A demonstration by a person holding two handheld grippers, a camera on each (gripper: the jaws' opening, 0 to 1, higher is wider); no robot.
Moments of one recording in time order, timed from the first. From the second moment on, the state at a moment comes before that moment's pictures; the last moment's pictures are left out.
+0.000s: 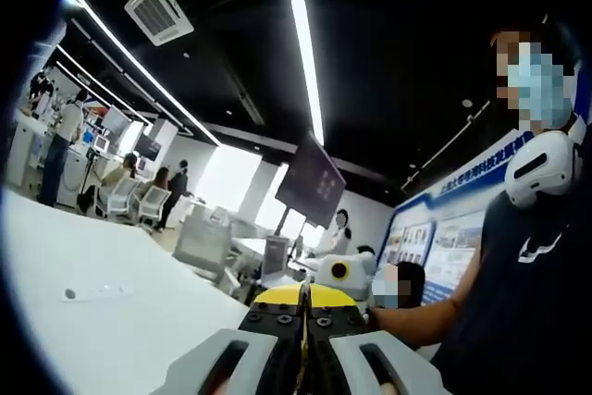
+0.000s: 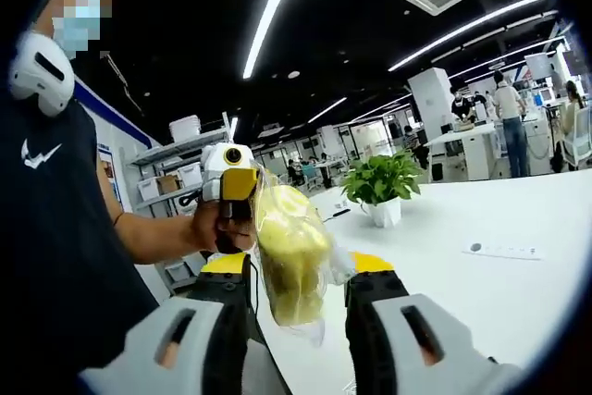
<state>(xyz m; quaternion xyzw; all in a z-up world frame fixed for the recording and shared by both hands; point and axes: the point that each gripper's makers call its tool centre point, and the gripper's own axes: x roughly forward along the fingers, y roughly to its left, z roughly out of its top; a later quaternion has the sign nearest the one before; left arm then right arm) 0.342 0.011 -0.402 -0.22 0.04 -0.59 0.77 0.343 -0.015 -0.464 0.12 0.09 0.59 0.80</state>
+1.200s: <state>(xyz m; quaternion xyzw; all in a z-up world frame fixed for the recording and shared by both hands) 0.368 0.032 -0.421 -0.28 0.06 -0.53 0.80 0.369 -0.059 -0.505 0.07 0.10 0.49 0.86</state>
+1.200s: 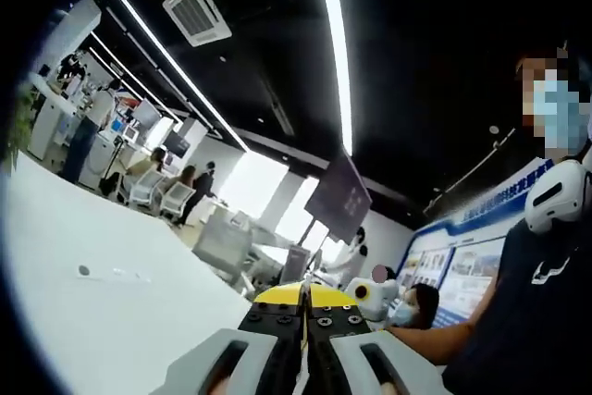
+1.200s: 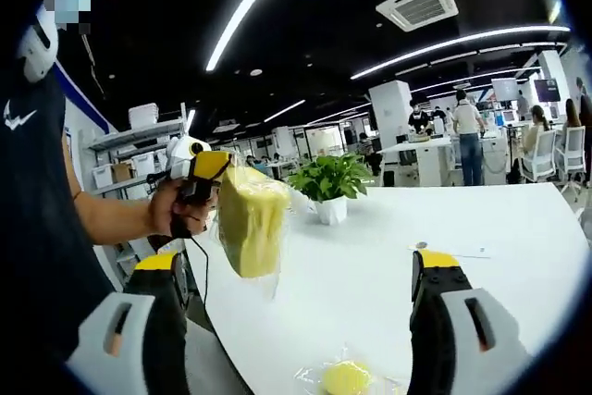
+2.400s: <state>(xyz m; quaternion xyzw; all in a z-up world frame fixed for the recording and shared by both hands) 0.390 0.074 -0.505 -0.36 0.13 -0.42 0.82 0.363 -0.150 -0.634 0.00 0.14 0.36 0.92</state>
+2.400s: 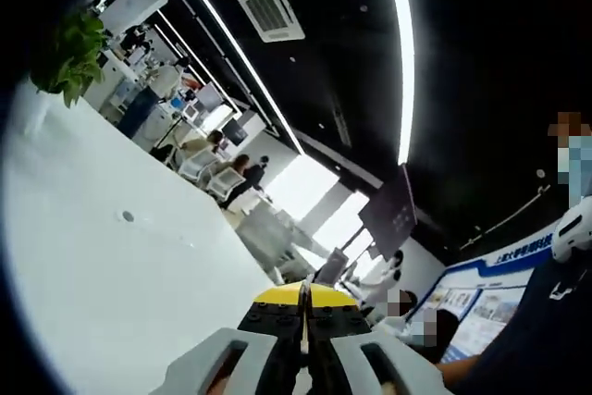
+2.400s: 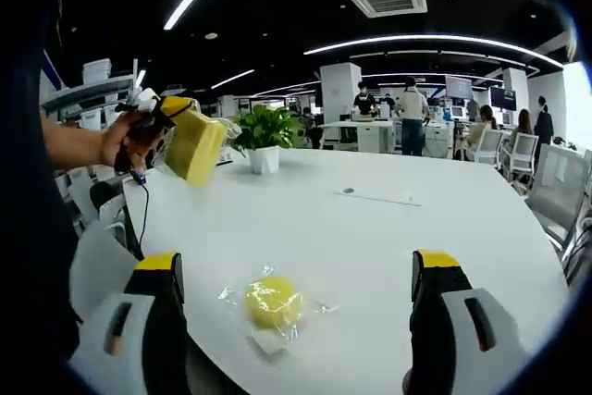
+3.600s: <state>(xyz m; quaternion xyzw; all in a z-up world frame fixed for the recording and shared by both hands) 0.400 0.084 -0.641 -0.46 0.24 -0.33 0.79 0.350 -0.182 -0.675 0.01 0.19 0.31 0.93</state>
